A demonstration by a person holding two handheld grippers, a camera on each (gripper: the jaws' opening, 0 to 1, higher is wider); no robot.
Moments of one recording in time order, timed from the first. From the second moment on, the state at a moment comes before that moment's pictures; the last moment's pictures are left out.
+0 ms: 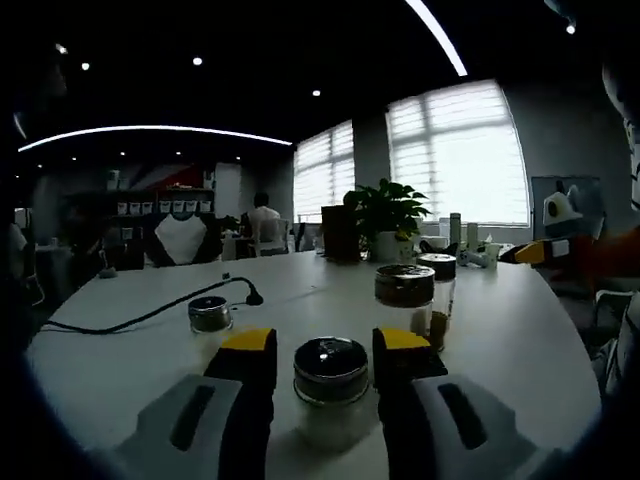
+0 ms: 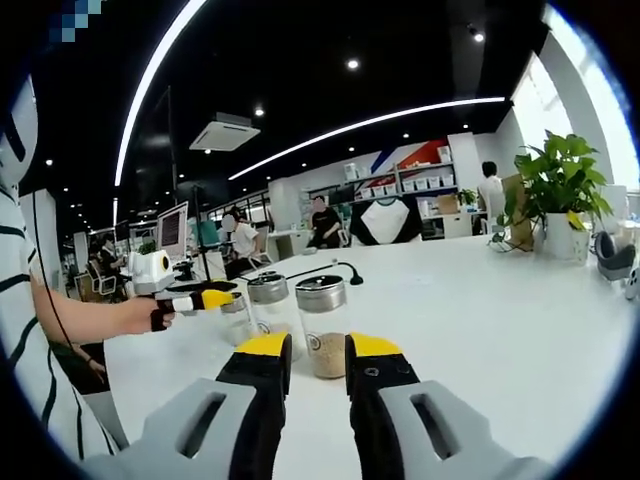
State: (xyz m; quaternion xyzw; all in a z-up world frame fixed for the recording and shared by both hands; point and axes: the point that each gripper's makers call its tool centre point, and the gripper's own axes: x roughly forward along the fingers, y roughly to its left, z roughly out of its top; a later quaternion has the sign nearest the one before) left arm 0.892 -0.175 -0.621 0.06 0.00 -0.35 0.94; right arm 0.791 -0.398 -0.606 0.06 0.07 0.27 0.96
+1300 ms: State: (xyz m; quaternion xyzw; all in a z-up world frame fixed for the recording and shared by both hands) left arm 0.900 -0.179 -0.640 0.00 0.05 -0.37 0.93; right arm 0.788 -0.406 -0.614 0.05 0.09 0.26 0.96
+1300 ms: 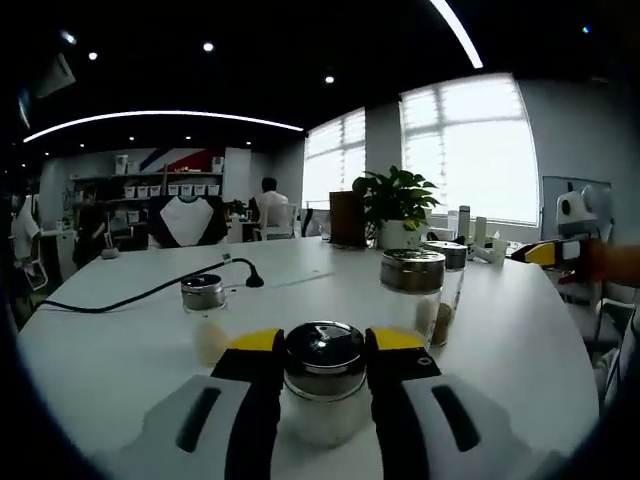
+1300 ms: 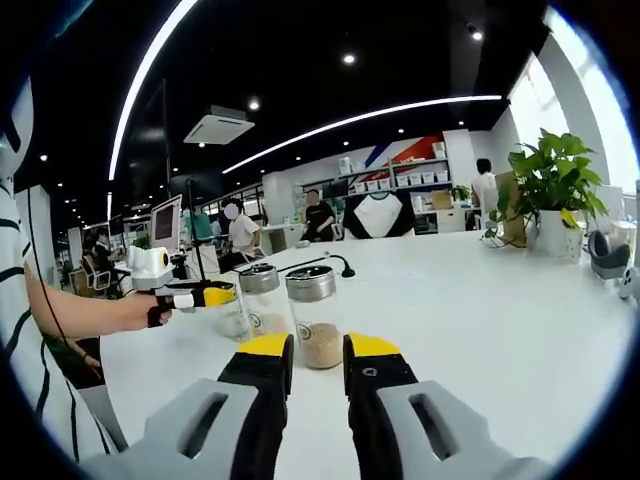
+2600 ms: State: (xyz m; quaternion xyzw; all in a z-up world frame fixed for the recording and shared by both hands) left arm 0.888 -0.181 -0.622 -0.06 0.05 -0.52 0.85; right arm 0.782 -0.399 -0.599 0.04 0.07 0.28 0.96
